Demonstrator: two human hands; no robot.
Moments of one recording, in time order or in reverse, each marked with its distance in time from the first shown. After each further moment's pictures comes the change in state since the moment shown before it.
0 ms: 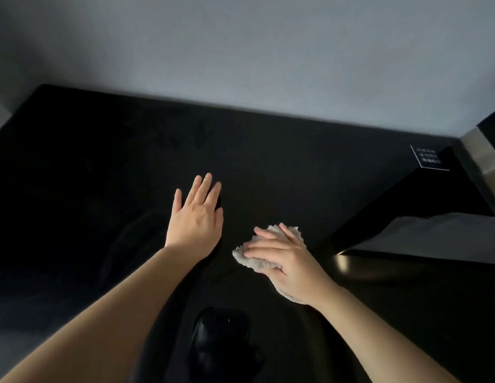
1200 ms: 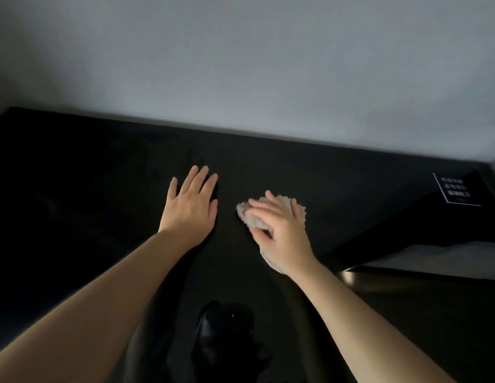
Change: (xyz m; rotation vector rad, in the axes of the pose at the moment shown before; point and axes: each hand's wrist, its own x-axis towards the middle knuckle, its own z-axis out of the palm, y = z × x) left_hand 0.131 -0.016 0.006 0.140 -0.028 0.001; right_hand 0.127 0.074 -0.023 -0.083 0.223 0.229
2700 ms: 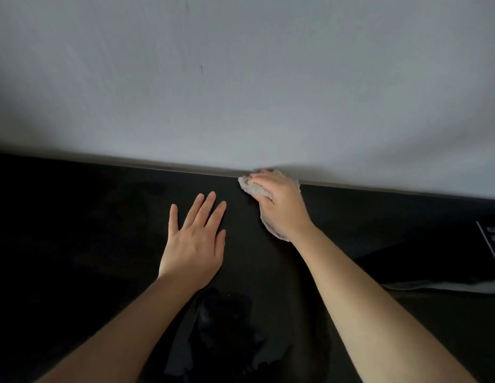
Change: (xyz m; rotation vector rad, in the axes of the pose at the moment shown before) left_hand 0.071 -0.039 0.006 -0.011 -0.010 0.029; right_hand 0.191 0.039 0.029 0.029 0.027 -0.002
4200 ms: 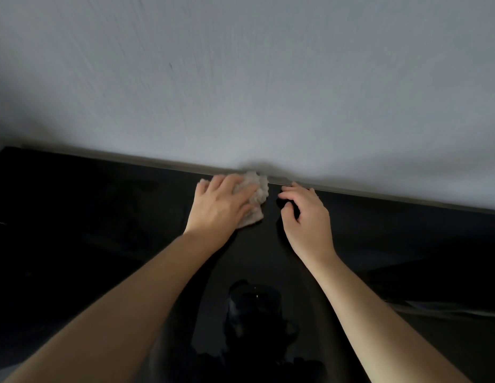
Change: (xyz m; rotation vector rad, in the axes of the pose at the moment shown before) left_hand 0.072 0.046 0.000 0.039 0.227 0.149; right_hand -0.039 0.025 -0.038 0.186 0.120 0.210
